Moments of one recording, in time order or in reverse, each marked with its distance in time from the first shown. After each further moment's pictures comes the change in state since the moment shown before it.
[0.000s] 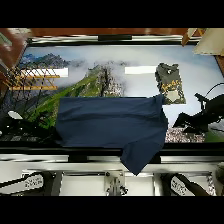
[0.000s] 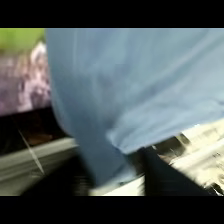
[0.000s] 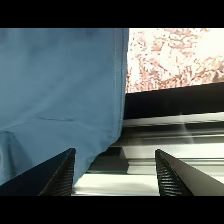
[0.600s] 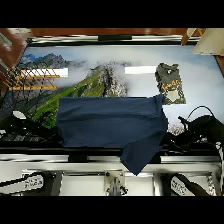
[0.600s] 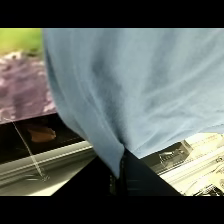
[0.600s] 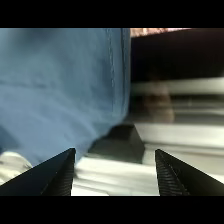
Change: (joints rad) left arm -0.043 -0.014 -0.001 -0.014 0.017 -0.036; right arm 0.002 0.000 -0.372 0.090 0.087 -0.053
